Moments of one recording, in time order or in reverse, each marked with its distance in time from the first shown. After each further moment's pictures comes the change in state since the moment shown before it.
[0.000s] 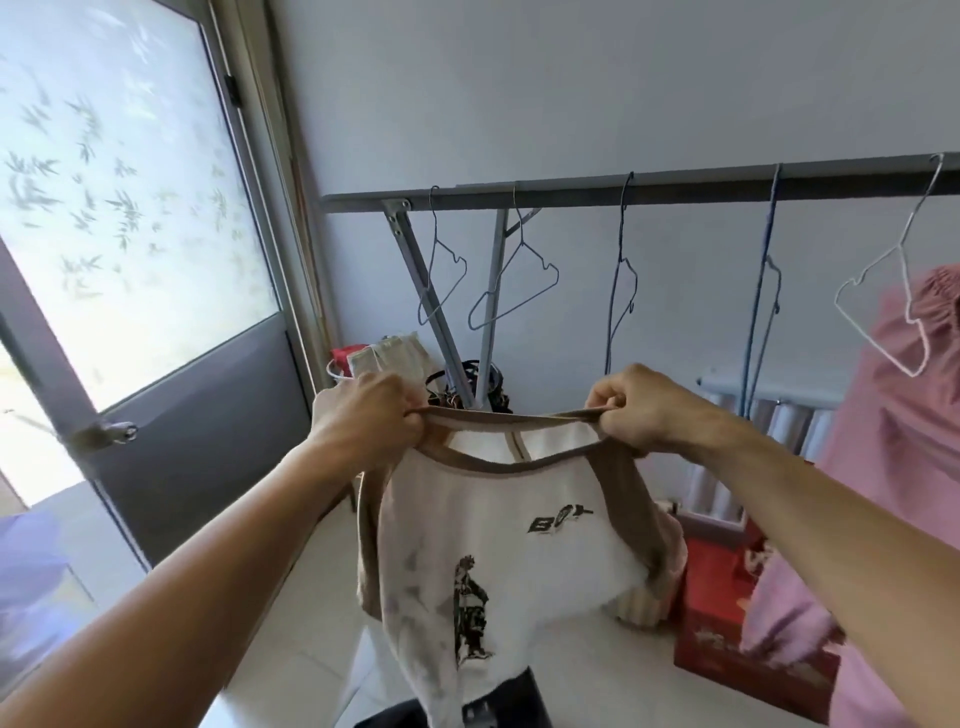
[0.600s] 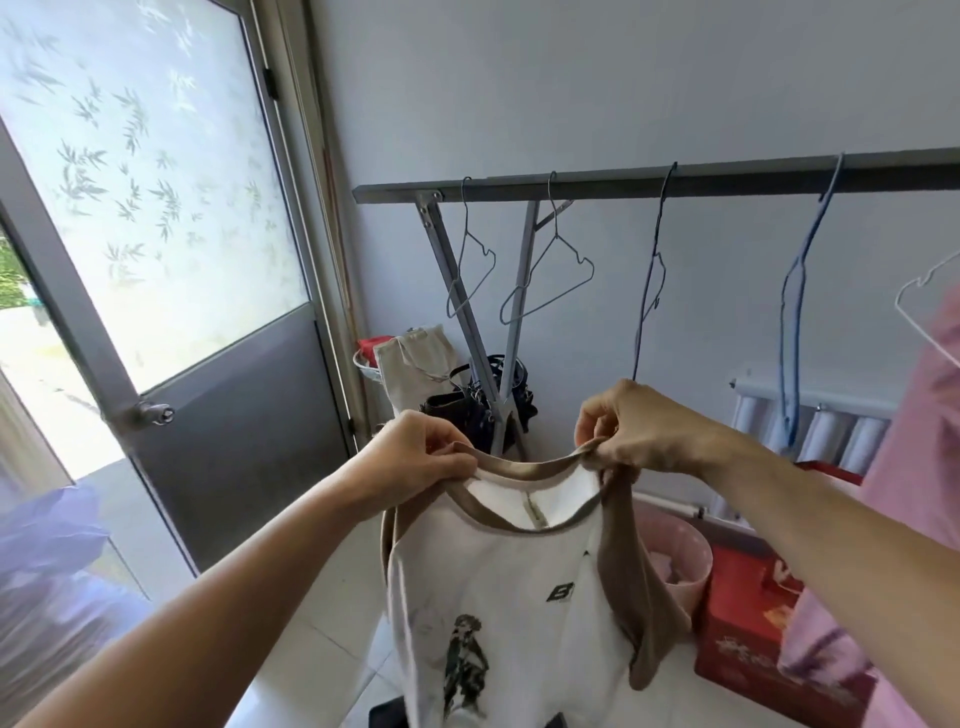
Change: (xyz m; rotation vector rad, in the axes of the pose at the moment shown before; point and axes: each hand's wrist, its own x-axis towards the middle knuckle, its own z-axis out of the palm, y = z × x) left_hand -0.019 -0.019 0.041 -0.756 -0.285 0.030; right_hand 0.018 -0.002 0.025 0.032 -0.184 -0.193
